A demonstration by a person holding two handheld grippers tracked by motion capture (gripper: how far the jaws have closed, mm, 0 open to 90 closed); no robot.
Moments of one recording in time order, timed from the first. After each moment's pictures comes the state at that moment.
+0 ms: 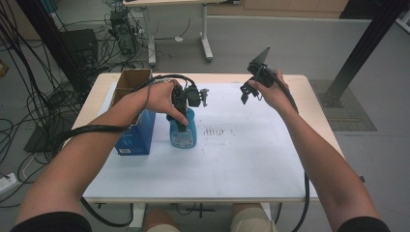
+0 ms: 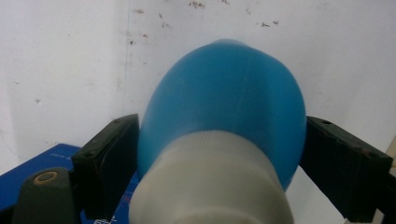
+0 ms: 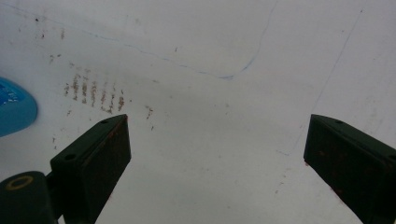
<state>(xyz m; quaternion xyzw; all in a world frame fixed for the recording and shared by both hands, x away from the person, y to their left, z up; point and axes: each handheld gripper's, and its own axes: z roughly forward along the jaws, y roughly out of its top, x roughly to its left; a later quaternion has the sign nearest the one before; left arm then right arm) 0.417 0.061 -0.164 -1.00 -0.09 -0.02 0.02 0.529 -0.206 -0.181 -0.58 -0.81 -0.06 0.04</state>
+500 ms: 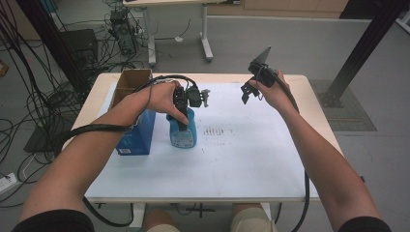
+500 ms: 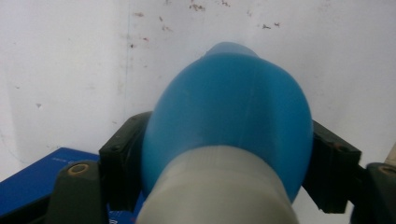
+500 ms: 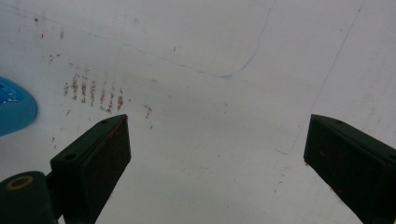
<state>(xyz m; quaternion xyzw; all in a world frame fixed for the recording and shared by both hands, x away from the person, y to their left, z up) 0.417 0.061 -0.165 -1.00 -0.09 -0.03 0.01 0.528 -0.208 -0.181 -0.58 -0.81 -0.06 0.04</state>
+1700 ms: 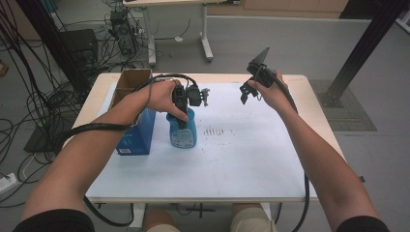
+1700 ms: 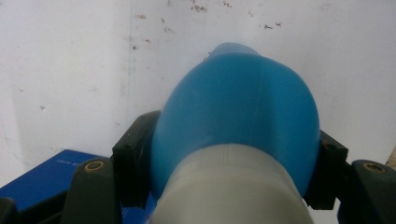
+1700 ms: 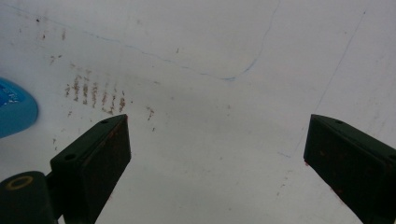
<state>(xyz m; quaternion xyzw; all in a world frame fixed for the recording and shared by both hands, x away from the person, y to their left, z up) 0.420 0.061 -0.165 -1.00 -0.08 -0.03 0.01 0.529 -0.203 -0.183 -0.58 -0.82 -0.06 0.04</state>
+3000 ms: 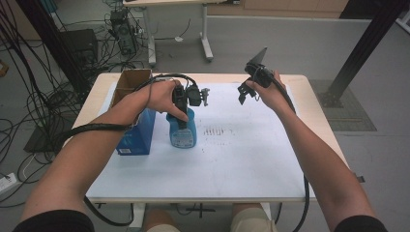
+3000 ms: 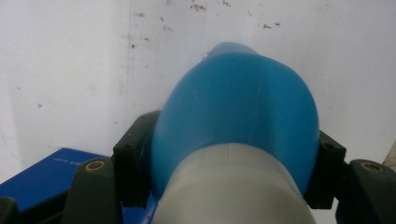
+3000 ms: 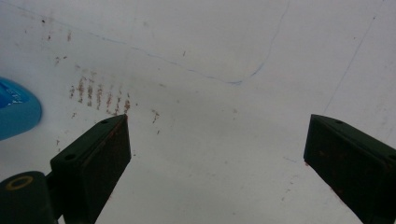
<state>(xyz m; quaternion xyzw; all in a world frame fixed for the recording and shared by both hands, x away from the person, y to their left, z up) 0.421 0.061 -0.164 -1.00 -0.08 -0.02 0.02 0.530 -0.198 -0.185 -0.57 -0.82 -0.06 0.04</state>
